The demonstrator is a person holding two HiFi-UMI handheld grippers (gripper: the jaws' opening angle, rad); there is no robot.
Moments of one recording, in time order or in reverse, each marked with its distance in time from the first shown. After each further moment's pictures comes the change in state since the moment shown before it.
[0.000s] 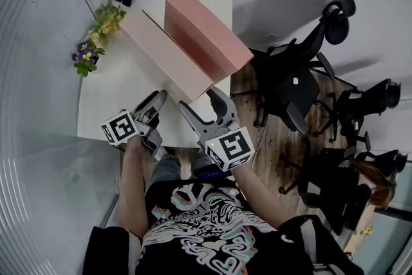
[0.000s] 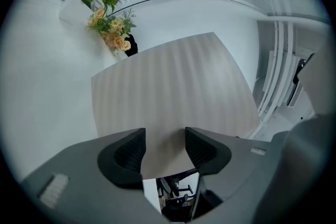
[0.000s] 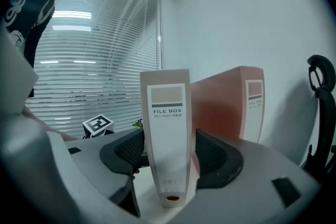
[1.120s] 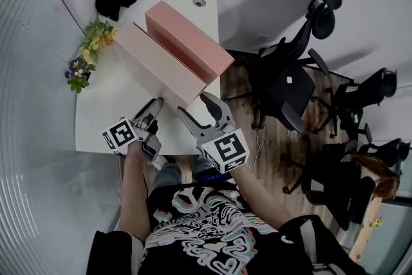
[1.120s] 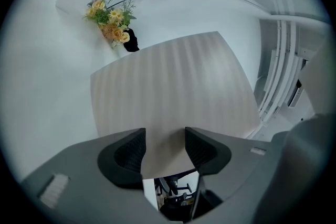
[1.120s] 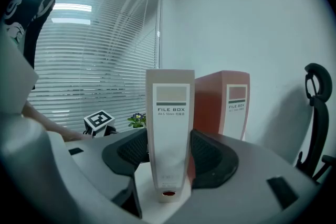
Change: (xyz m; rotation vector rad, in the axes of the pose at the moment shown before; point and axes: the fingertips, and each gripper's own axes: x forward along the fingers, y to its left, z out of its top) left arm 0.022 -0.002 -0.012 -0.014 0.022 0.002; right arm -0.016 -0.021 -0.004 -0.042 0.049 -0.031
